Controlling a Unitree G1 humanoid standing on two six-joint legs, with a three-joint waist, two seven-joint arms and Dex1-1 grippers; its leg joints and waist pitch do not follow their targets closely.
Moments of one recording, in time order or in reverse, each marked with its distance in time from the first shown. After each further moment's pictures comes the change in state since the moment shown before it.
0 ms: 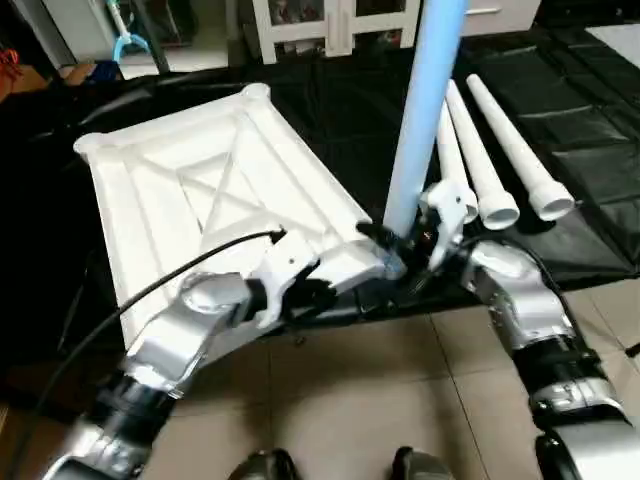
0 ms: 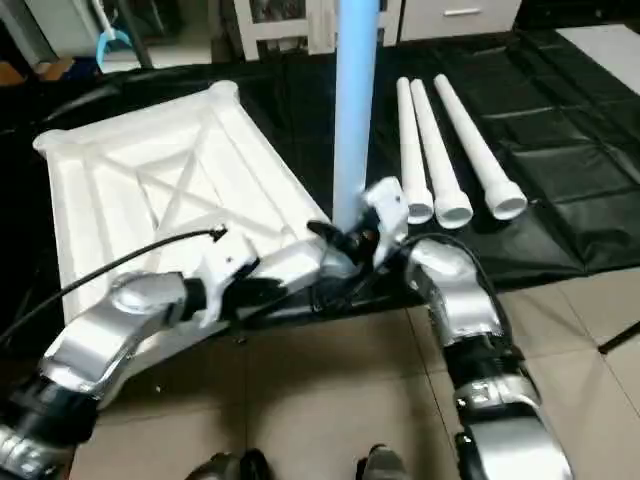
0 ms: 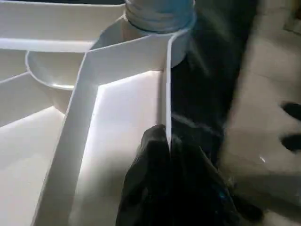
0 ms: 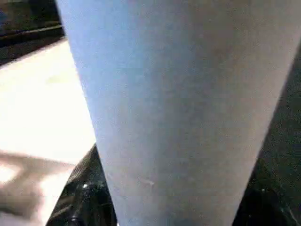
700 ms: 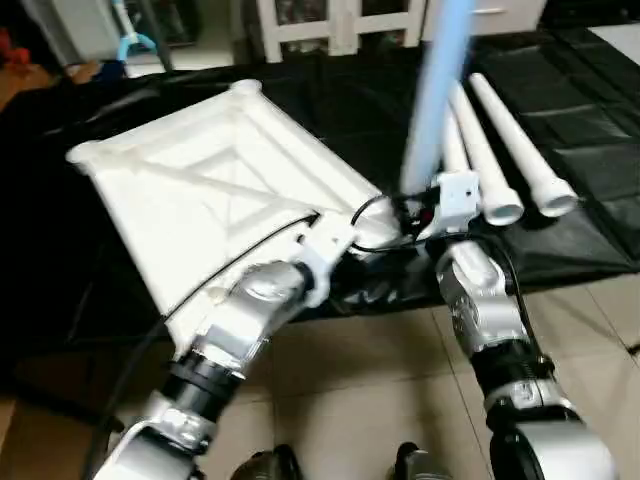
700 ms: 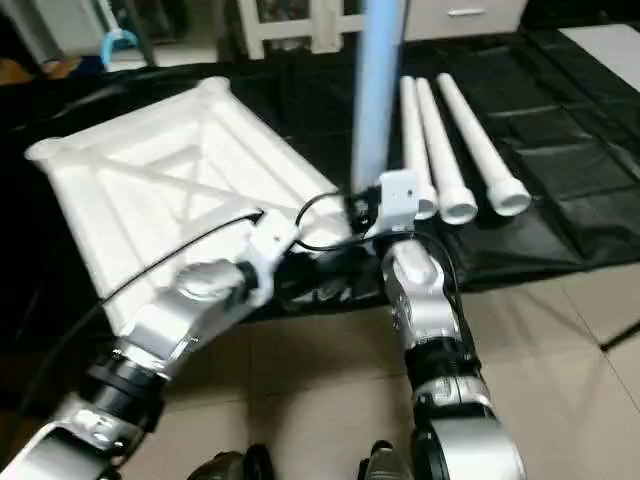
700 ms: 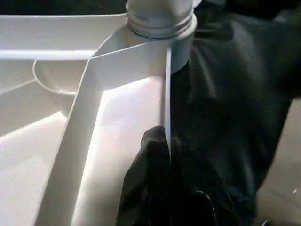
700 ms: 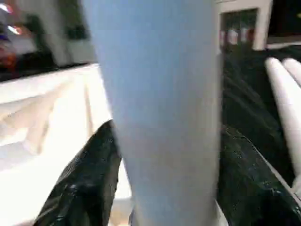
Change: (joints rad) left arm -0.053 -0.110 0.007 0.115 0.064 -0.065 0.141; right arm 0.029 0.137 -0.091 0.042 -0.015 -0.217 -0.216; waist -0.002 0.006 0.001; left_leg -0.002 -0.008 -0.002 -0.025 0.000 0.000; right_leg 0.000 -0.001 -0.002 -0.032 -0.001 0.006
